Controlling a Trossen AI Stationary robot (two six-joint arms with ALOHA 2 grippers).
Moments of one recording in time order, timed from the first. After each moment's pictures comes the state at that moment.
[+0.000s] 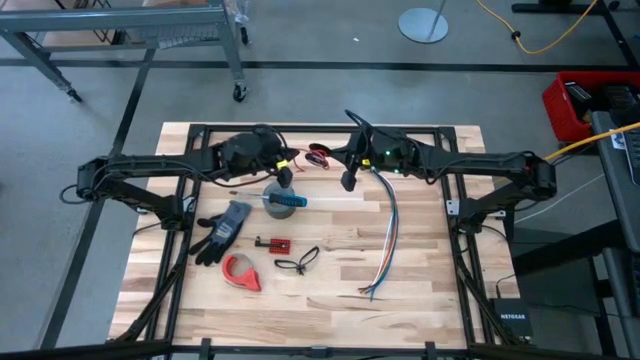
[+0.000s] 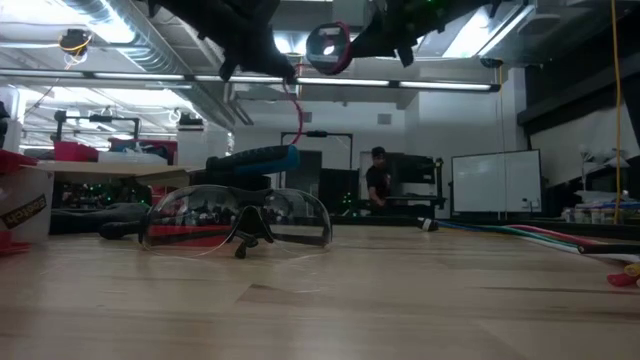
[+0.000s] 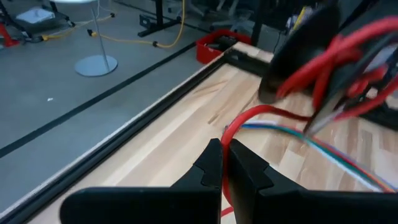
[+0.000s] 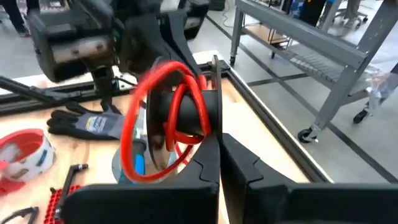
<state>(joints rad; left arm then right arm) 0.24 1.24 0.92 -0.06 -0.30 -0.21 -0.21 1.39 1.08 -0.02 0.09 0.02</state>
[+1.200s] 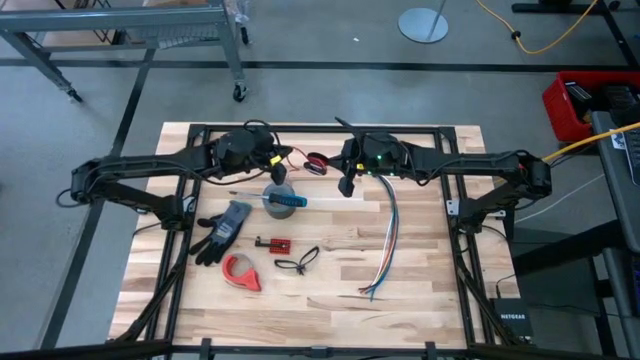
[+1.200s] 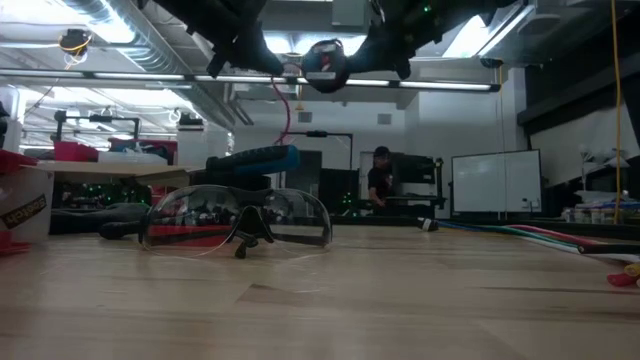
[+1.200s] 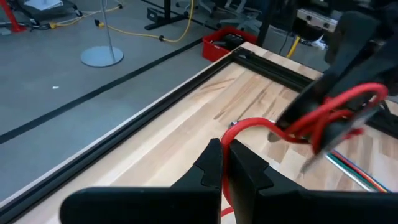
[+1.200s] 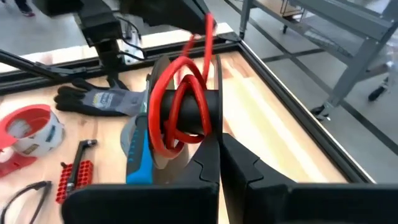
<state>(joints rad) 0.26 1.18 0.92 -0.14 -0.30 -0.26 -0.20 1.43 1.08 -0.07 0.06 0.06</state>
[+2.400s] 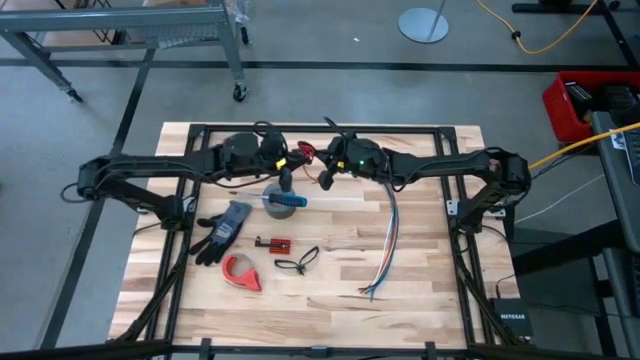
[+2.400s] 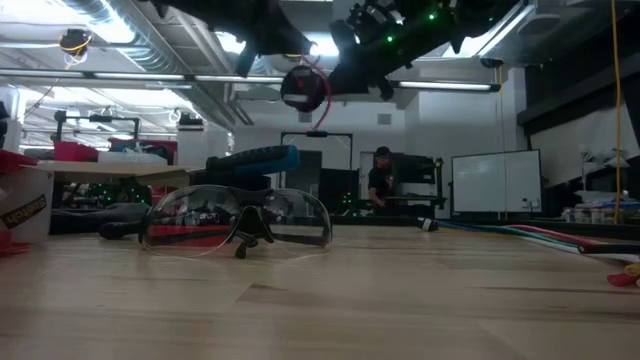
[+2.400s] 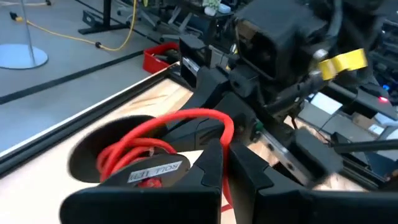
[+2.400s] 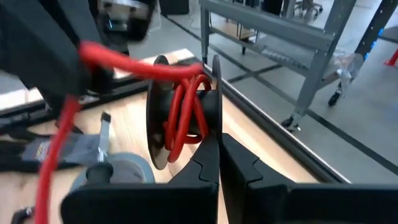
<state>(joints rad) 0.22 1.26 0.92 0.09 -0.11 -0.37 -0.20 1.61 1.08 0.22 0.26 0.13</state>
